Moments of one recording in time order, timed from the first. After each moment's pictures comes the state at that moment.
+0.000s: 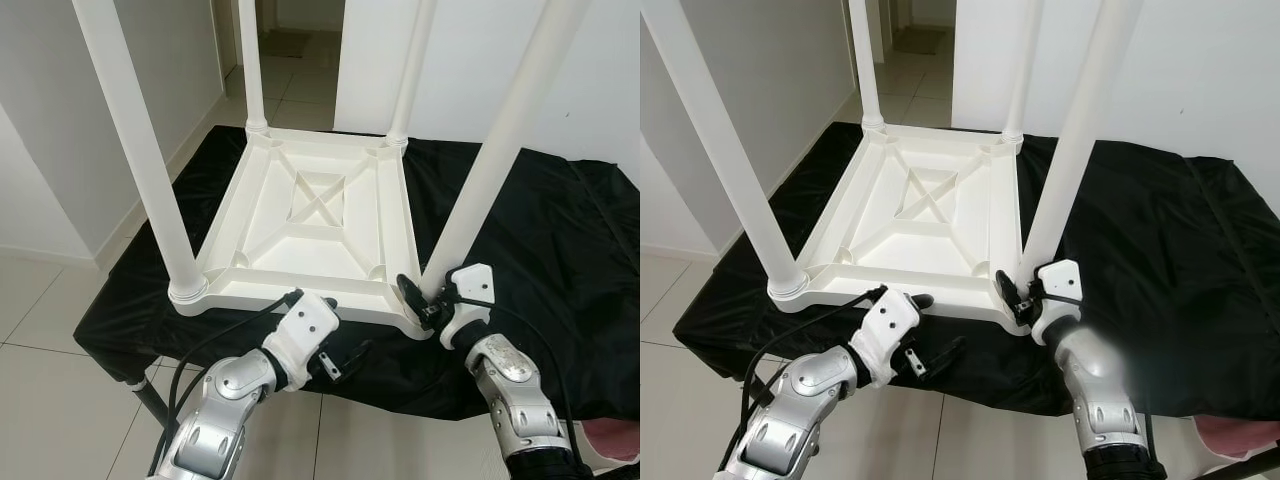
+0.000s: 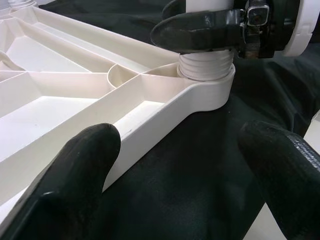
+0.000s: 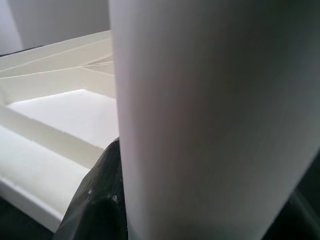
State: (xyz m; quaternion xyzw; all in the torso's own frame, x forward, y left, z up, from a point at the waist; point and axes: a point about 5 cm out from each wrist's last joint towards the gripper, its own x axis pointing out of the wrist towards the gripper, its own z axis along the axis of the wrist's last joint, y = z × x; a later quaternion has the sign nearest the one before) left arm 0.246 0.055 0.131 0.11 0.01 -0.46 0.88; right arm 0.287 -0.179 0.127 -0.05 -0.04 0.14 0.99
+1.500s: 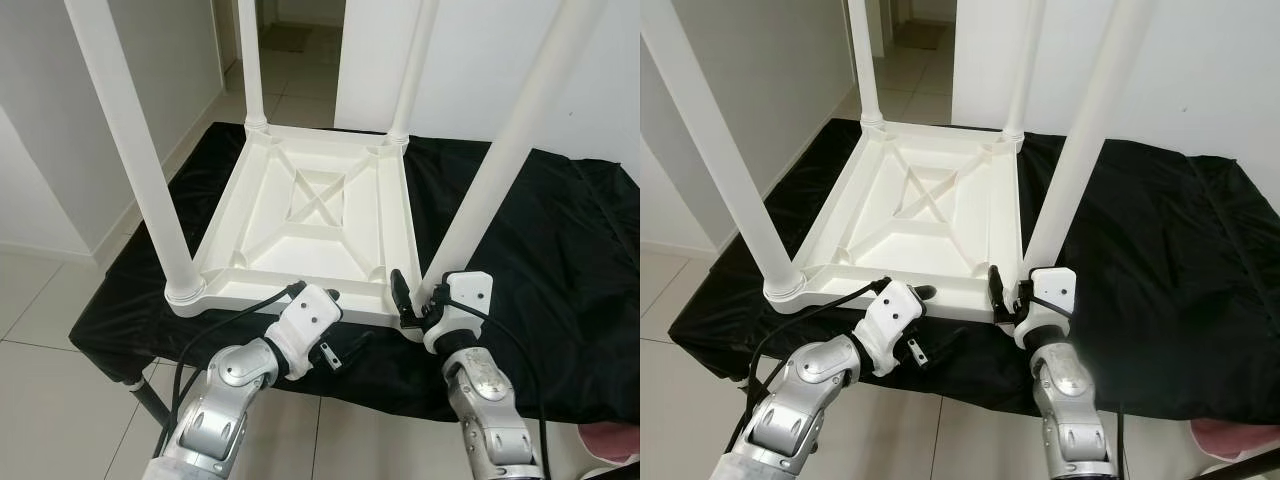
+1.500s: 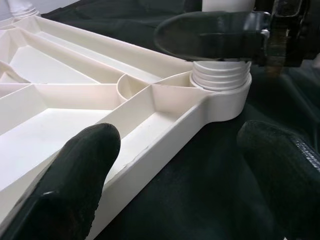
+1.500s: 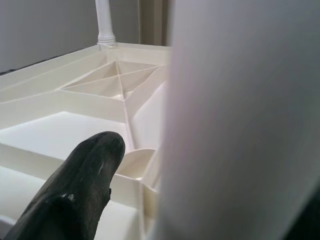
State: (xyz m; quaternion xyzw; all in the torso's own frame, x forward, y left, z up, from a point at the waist) left arm 0.258 0.052 0.133 0.12 -0.01 -0.46 0.88; right arm 0.269 -0.170 0.131 -0.03 -0.07 0.10 0.99
